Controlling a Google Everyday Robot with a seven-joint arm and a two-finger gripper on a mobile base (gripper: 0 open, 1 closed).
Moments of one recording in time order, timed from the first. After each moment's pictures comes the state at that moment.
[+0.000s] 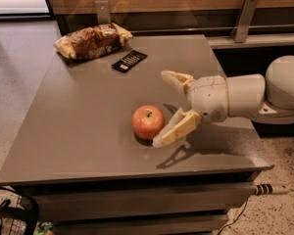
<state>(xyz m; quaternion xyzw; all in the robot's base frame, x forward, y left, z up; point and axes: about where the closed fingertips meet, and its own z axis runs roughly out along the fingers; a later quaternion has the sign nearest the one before) 0.478 -0.027 0.893 -0.55 0.58 0.36 0.49</state>
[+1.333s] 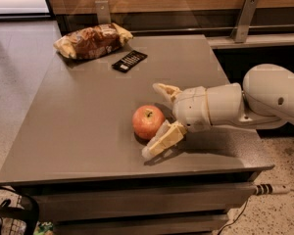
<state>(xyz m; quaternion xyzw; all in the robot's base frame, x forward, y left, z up) 0.484 -0.008 0.846 -0.57 0.61 0.31 0.45</state>
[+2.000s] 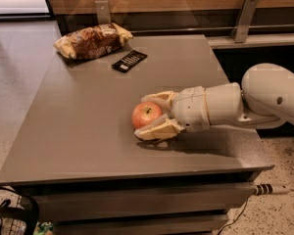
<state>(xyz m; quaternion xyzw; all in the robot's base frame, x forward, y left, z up) 0.482 -0.004 0.847 -0.58 0.61 0.31 0.45</state>
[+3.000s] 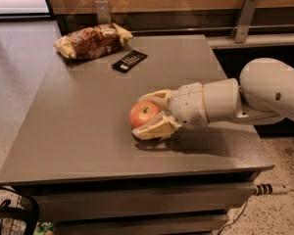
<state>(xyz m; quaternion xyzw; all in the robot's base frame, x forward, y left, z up) 0.483 0.000 0.854 -0.58 0.61 0.30 0.45</state>
